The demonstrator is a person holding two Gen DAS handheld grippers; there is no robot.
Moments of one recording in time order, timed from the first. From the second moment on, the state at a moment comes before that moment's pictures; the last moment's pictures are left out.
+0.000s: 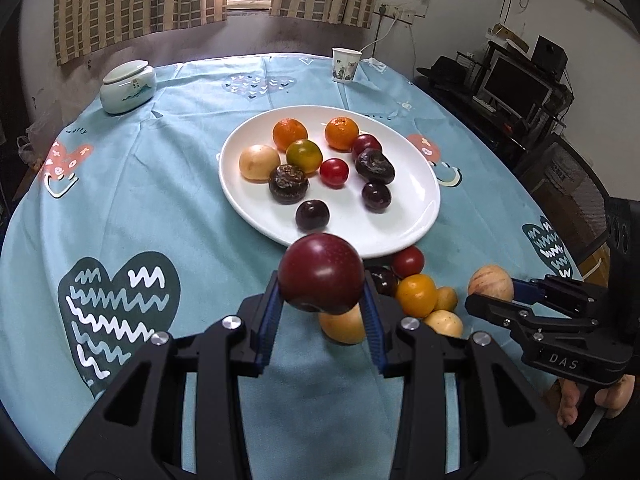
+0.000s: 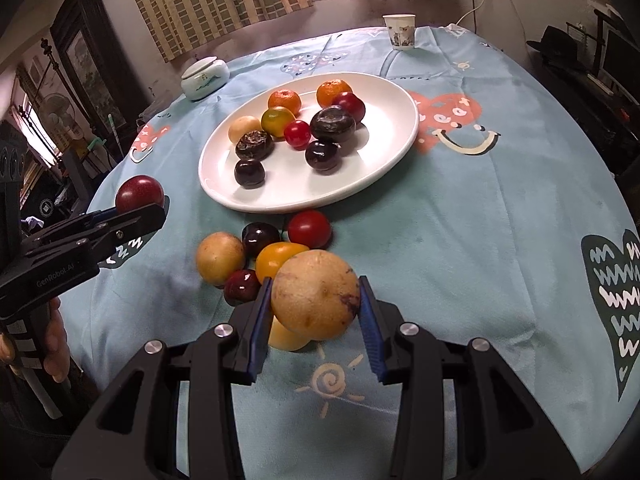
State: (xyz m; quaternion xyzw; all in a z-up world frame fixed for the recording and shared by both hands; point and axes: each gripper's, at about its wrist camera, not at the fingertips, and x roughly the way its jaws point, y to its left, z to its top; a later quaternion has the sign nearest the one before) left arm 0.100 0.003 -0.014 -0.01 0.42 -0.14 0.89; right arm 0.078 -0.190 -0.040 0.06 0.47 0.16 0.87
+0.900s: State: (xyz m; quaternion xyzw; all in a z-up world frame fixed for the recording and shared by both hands) left arm 0.236 -0.047 -0.045 0.02 0.48 -0.16 0.86; right arm 0.235 -0.203 -0.046 0.06 0.46 0.11 0.88
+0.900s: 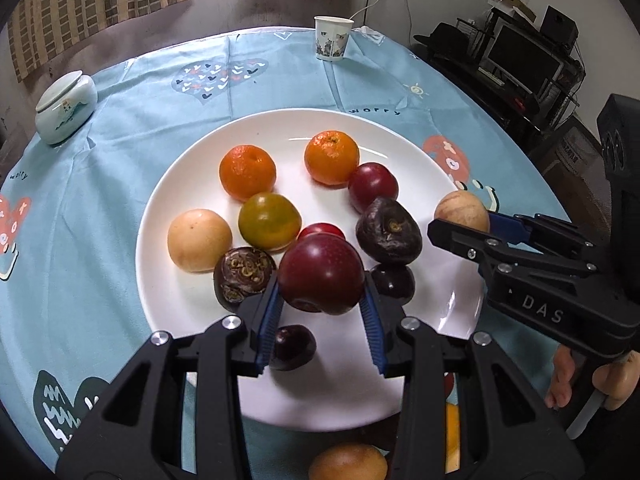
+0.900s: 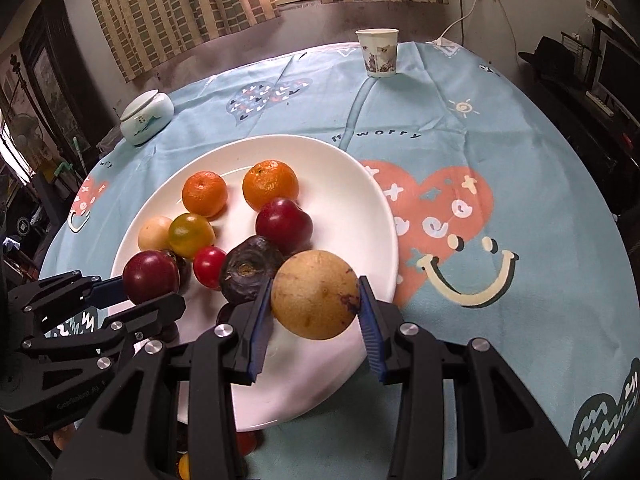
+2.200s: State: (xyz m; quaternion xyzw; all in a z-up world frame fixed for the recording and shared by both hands) left arm 0.113 0.008 -0.008 -0.06 0.42 -0.13 0.89; right arm 0.207 -0.199 -0.032 0.04 0.35 0.11 0.93
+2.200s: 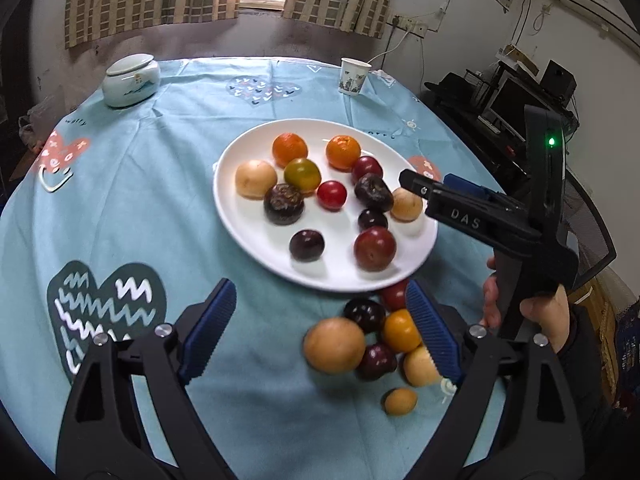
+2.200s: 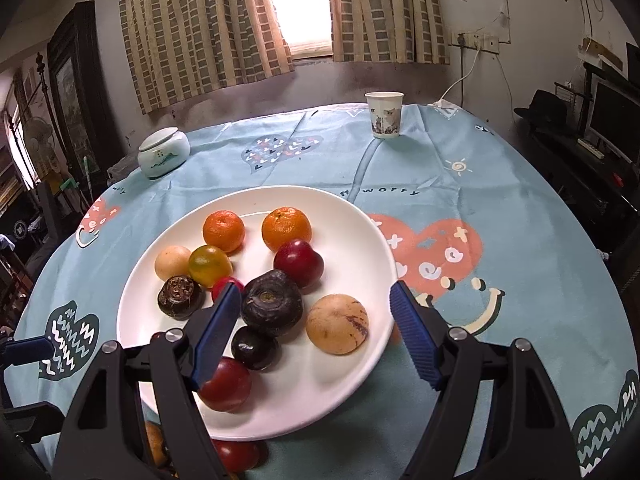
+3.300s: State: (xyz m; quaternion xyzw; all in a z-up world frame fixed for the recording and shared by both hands) left arm 0.033 0.028 -0.048 -0.03 0.44 -0.14 0.89; right arm 0.040 -0.173 -0.058 0.05 0.45 0.17 0.87
